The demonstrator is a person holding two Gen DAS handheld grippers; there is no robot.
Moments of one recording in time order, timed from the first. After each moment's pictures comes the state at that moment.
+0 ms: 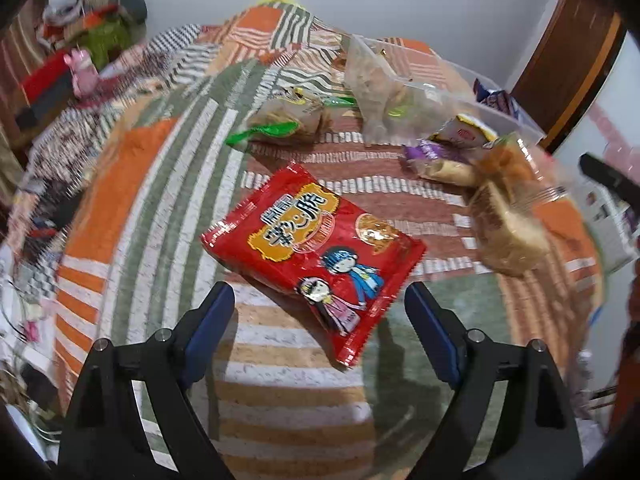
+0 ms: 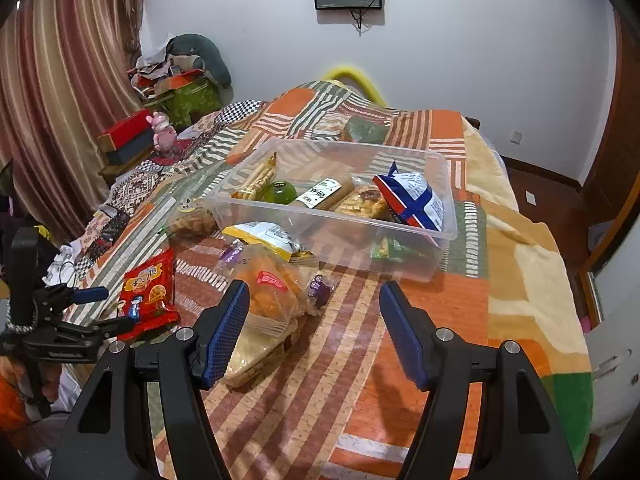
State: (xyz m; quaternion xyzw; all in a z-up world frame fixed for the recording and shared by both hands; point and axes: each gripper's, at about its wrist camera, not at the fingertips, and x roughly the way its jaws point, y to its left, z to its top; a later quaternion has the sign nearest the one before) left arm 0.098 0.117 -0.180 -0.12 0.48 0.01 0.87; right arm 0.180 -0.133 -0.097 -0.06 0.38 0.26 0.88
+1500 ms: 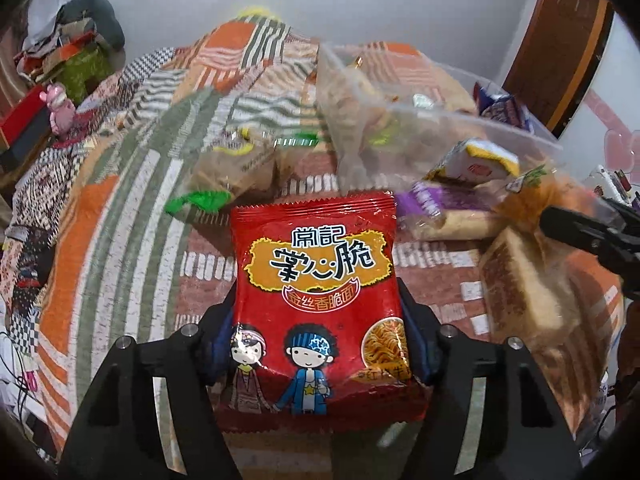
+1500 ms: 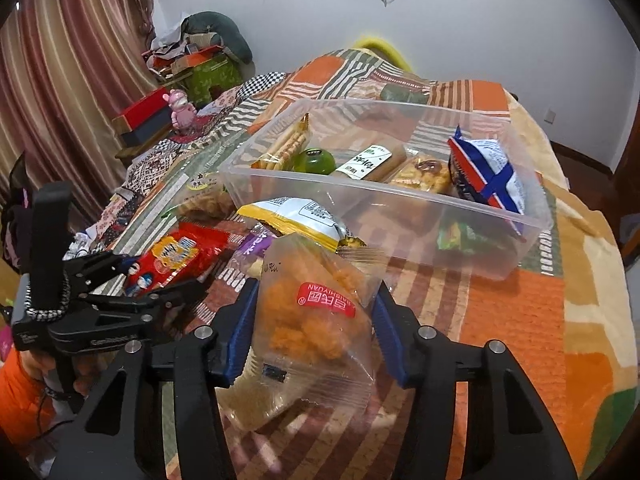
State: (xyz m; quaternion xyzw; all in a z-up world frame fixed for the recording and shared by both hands) left arm 0.171 0.088 -0.185 -0.07 0.46 0.00 0.89; right arm 0.202 -0.101 -0.132 -0.05 0.43 0.30 0.85
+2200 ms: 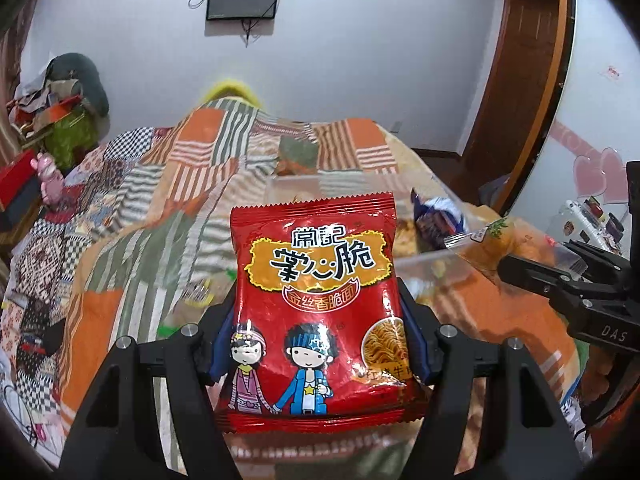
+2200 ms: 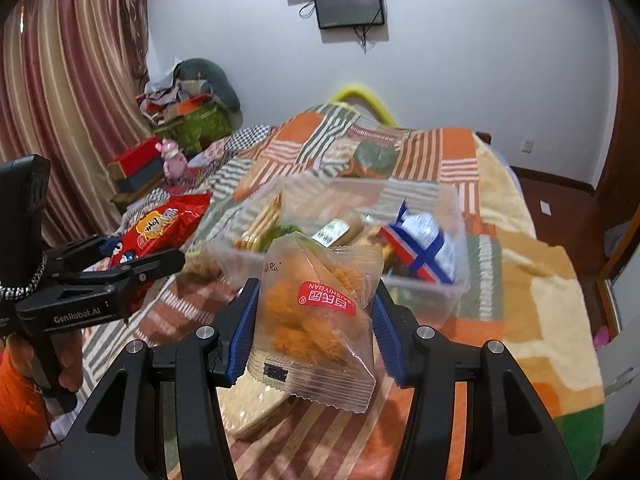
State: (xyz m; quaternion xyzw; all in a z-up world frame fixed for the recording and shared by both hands) left arm 0.200 0.057 -0.088 -0.06 0.35 -0.04 0.93; right arm 0.215 -0.130 -0.078 -0.02 0.35 0.27 0.89
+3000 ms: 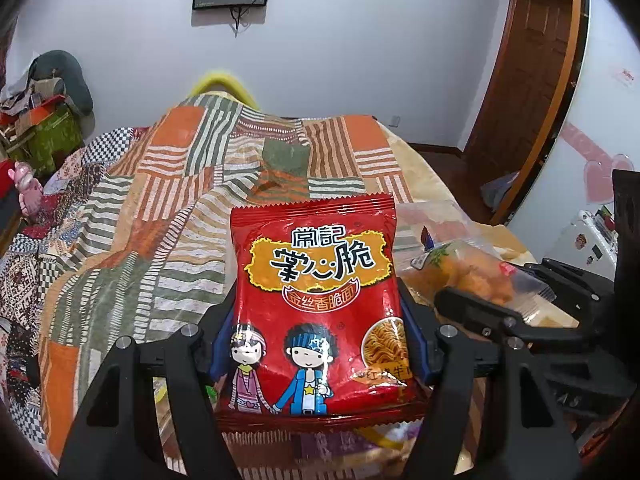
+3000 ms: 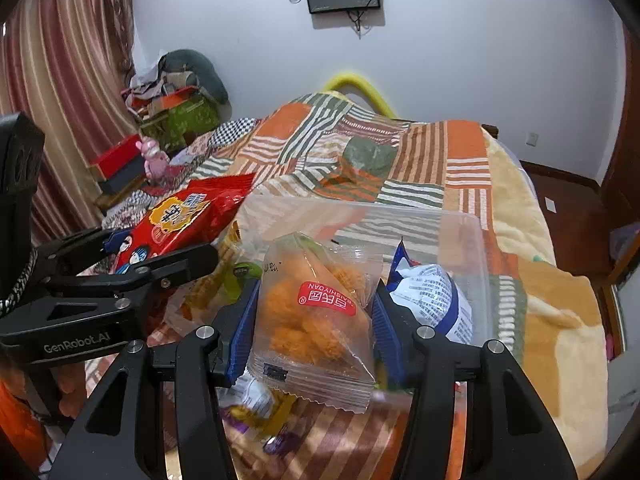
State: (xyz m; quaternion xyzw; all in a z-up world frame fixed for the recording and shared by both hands) left arm 0.307 0.042 -0.109 -0.06 0.37 -0.04 0.92; right arm 0.289 -0.097 -0.108 -0.04 0.38 0.28 0.88
